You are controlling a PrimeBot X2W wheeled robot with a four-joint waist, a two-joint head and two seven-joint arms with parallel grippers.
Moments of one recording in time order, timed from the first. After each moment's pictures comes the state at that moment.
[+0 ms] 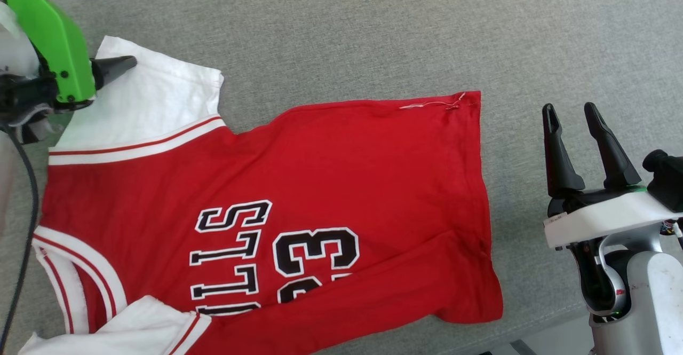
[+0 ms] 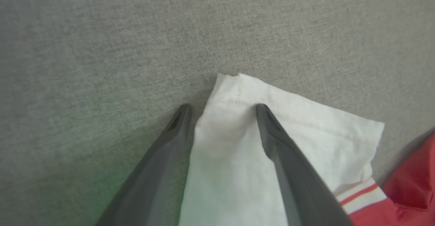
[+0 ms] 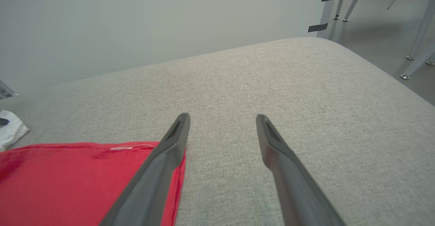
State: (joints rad) left arm -1.02 0.61 -0.46 0.67 -0.95 -0.10 0.81; right arm -0.22 -0.08 0.00 -0.06 0.35 0.13 -0.06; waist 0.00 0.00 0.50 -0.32
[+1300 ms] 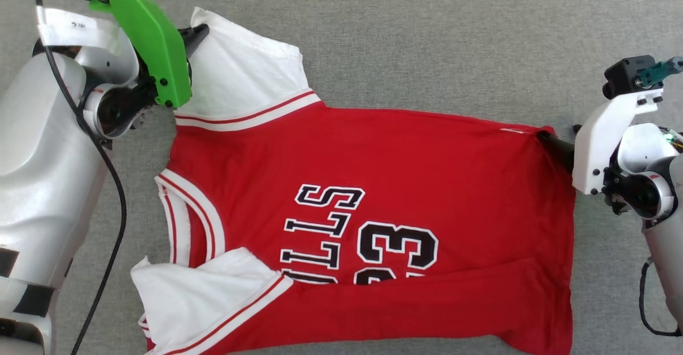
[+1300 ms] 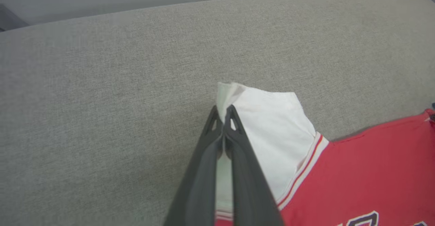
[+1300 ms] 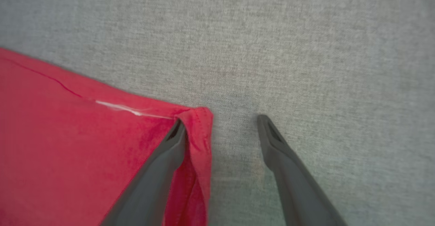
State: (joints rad) left arm -0.99 0.50 -0.55 0.50 -0.90 -0.12 0.54; right arm -0.60 -0.36 0.21 0.39 0.51 0.13 0.72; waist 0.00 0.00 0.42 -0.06
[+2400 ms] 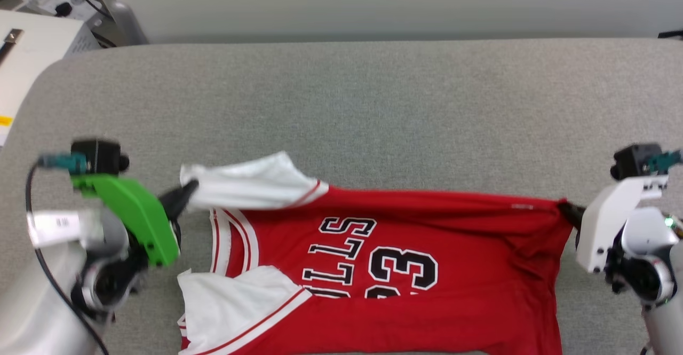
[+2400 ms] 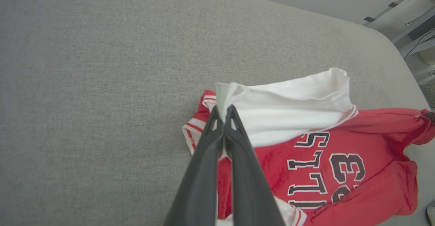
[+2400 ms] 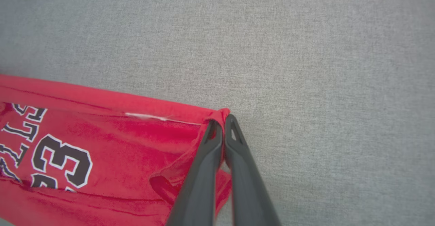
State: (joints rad) left arm -0.42 0.64 -0.46 0.19 -1.08 0.00 0.35; right arm -0.32 -0.32 0.06 0.23 0.49 0.13 0.66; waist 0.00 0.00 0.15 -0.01
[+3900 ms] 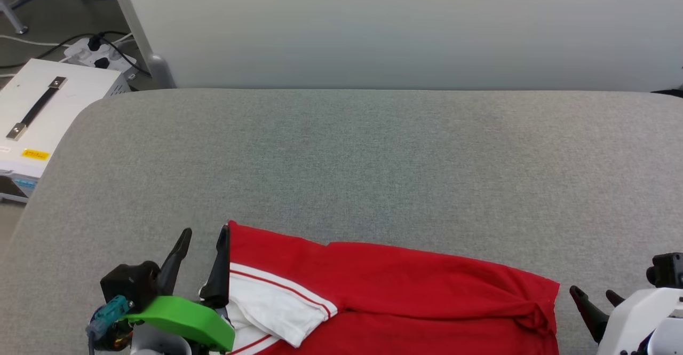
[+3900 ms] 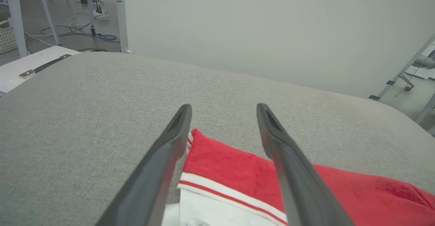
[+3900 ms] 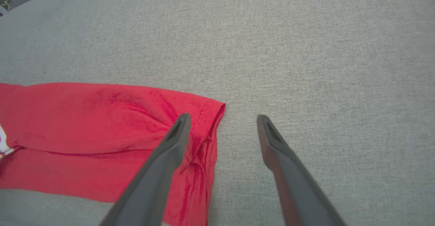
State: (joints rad) left arm -0.03 0.43 -0.41 0.05 -0.73 0.15 -0.26; right arm 0.11 -0.19 -0.15 -0.05 0.43 0.13 0.57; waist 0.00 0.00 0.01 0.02
